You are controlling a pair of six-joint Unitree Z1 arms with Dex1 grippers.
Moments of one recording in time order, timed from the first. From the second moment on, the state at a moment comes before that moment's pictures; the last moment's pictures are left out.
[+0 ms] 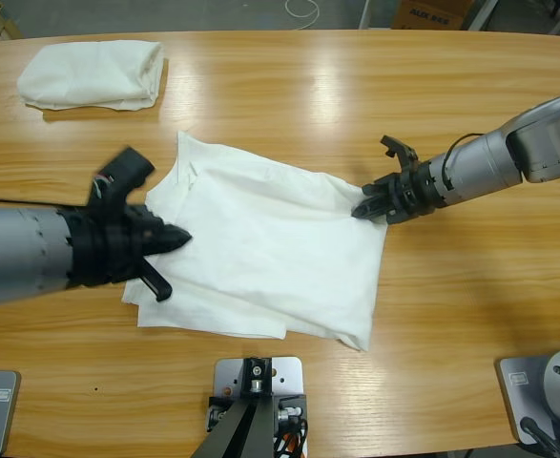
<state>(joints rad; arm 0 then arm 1) -1.10 1.53 -0.70 0.02 0.09 -0.39 0.38 1.88 -0.70 0.03 0.60 0.19</state>
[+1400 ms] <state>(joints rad) -0.95 1.34 -0.63 0.27 0.09 -0.48 0.39 1.21 -0.37 0.11 0.42 0.93</state>
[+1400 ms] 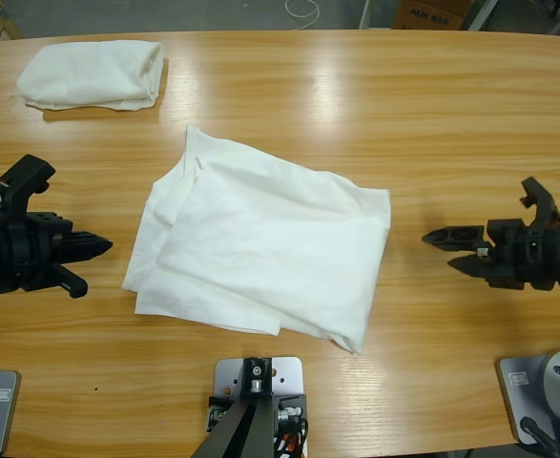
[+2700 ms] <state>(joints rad) -0.95 1.26 -0.71 0.50 0.11 -0.46 0.65 2.01 -0.03 -1.25 0.48 1.09</state>
